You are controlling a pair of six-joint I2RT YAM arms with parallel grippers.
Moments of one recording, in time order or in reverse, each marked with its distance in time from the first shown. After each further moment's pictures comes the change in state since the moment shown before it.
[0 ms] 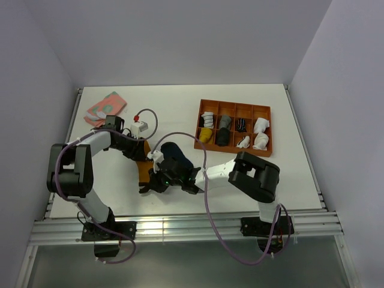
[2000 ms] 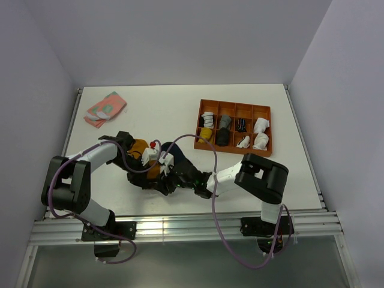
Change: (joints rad) left arm -0.170 -0.133 -0.126 -0.389 0.074 0.407; right arm -0.030 -0.082 -0.186 0.213 -0.005 -0.157
